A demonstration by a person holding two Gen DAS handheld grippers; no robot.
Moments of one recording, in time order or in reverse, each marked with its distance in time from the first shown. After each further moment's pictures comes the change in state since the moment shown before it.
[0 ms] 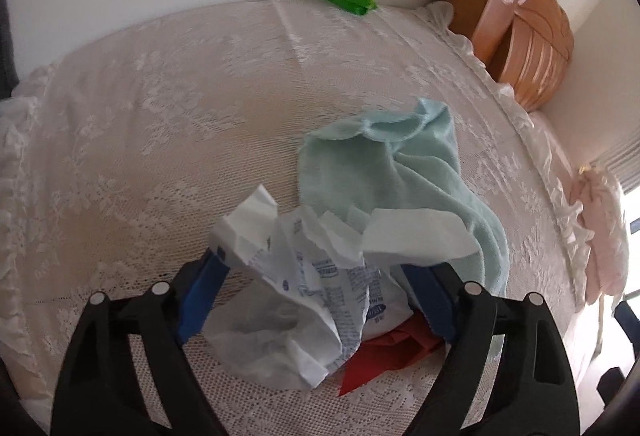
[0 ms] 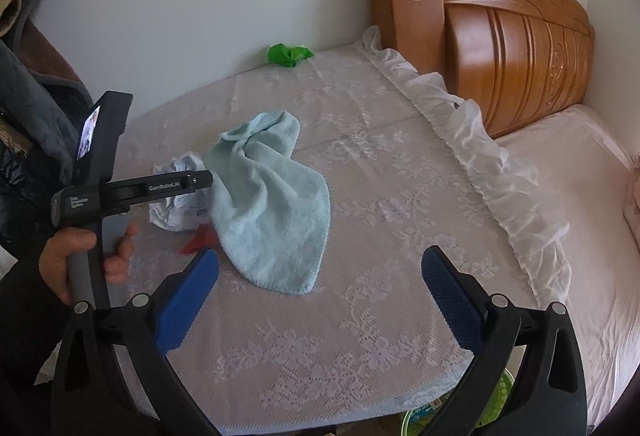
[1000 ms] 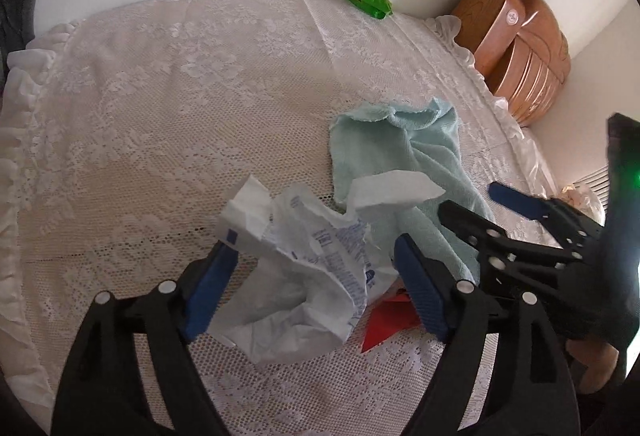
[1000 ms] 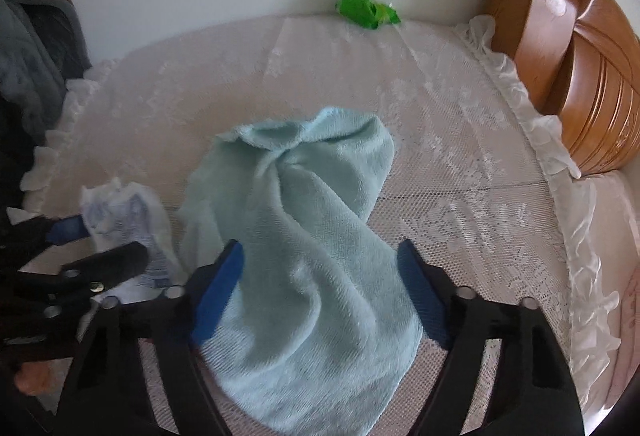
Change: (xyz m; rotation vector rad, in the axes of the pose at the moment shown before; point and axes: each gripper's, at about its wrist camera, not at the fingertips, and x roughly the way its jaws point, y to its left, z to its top) left arm -0.018 0.027 -0.024 -0.078 -0.009 -0.055; right arm 0.151 0.067 0.062 -0.253 0.204 0.015
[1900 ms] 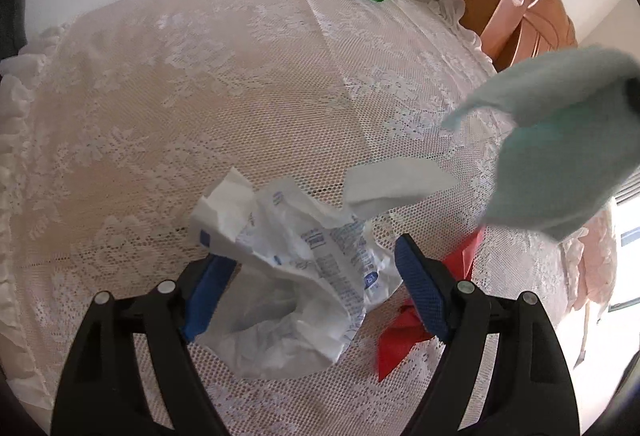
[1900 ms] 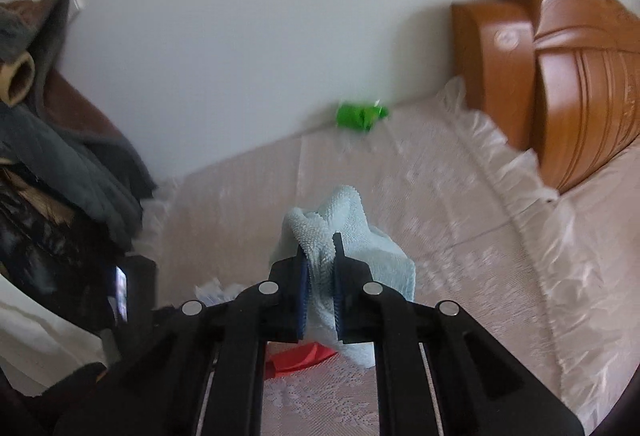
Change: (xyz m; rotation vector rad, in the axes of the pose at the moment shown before) left arm 0.019 -0.013 -0.006 0.034 0.037 0.045; right arm -0.138 -0.059 0.022 0.210 -0.323 0.202
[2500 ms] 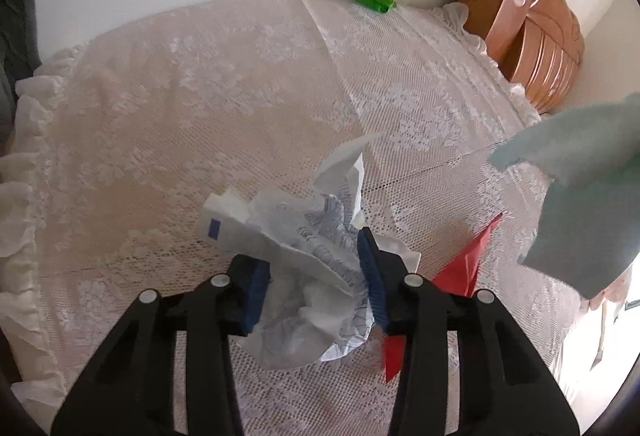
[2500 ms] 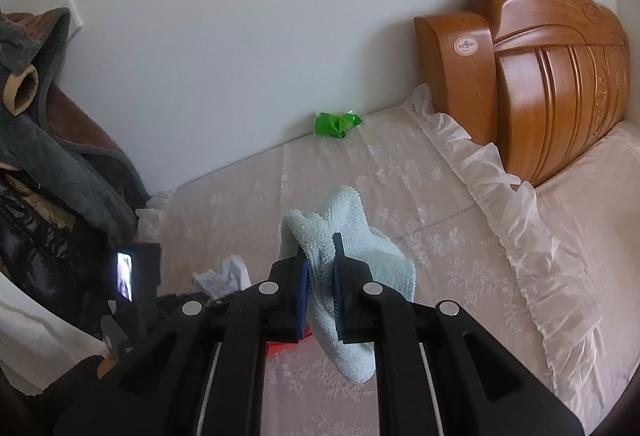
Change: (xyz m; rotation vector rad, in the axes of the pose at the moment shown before) left arm -0.018 -0.002 0.008 0.023 -0.038 0.055; right arm -0.038 -0.008 -0.029 0.046 -0.030 -0.050
